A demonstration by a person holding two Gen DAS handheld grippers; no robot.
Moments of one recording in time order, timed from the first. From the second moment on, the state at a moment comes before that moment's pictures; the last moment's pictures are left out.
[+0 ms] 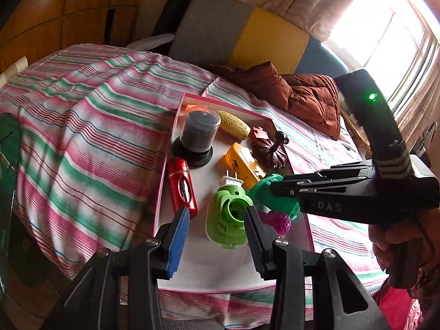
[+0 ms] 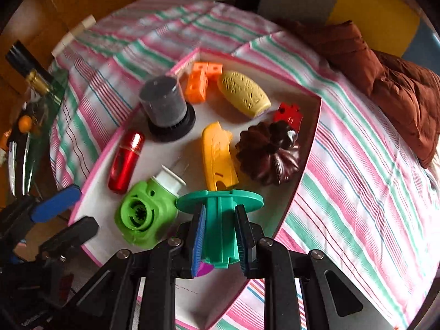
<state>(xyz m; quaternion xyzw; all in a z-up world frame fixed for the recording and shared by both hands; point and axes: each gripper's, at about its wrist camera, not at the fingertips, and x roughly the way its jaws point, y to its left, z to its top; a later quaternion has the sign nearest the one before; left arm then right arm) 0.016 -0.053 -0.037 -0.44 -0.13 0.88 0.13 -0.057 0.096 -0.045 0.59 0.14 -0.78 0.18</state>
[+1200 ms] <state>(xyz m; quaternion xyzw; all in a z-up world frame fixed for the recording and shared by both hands) 0.018 -0.040 -0.007 -0.43 -0.01 0.90 -0.03 0.008 0.131 0.001 0.46 0.02 -0.89 0.09</state>
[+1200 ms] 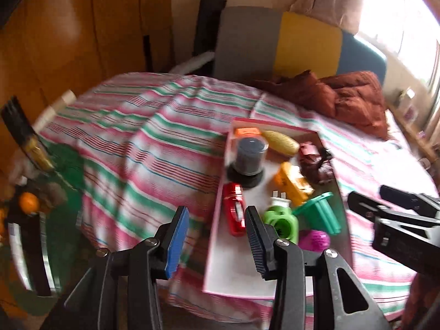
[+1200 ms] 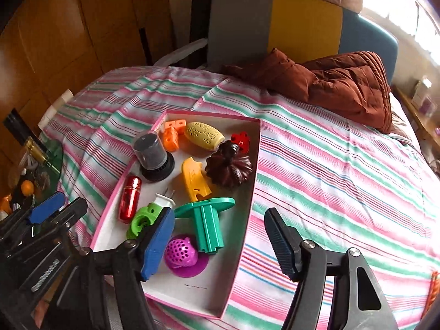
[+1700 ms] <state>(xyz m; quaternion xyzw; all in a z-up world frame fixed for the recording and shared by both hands) 0.018 -0.031 0.004 -0.44 -0.01 0.90 -0.03 0.019 0.131 0.007 0.43 0.00 -0.90 0.06</state>
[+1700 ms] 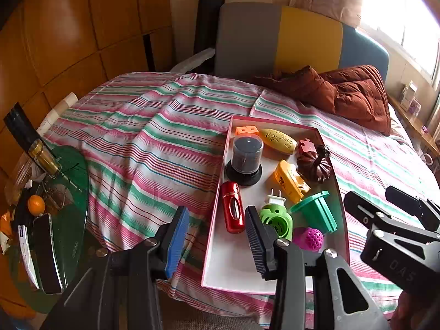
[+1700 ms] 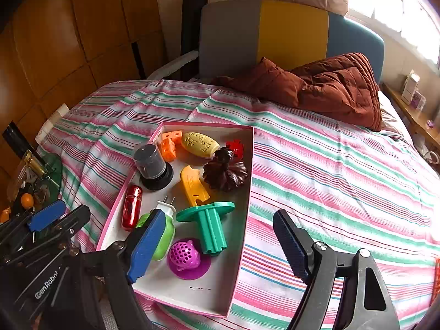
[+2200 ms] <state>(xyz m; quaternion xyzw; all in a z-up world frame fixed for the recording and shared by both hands) 0.013 -0.031 -0.002 -0.46 -0.01 0.89 -0.03 0.015 0.131 0.004 0.43 0.00 -0.90 0.04</state>
